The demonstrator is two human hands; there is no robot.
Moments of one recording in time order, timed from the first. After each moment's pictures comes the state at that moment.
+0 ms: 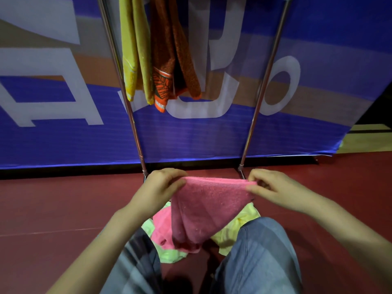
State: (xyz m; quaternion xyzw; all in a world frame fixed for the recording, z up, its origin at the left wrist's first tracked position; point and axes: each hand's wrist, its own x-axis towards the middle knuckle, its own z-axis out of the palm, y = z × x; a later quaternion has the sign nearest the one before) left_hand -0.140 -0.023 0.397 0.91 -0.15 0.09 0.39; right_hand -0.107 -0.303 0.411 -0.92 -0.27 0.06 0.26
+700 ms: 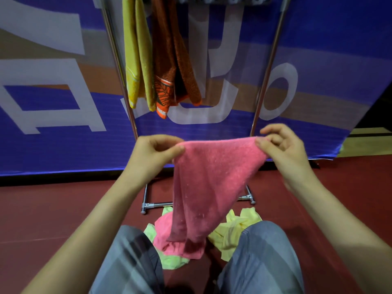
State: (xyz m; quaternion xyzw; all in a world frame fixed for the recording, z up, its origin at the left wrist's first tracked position) left_hand -0.131 -0.027 0.472 0.81 -0.06 0.14 0.57; right_hand -0.104 -0.270 0.464 -0.72 -0.16 -0.12 0.66
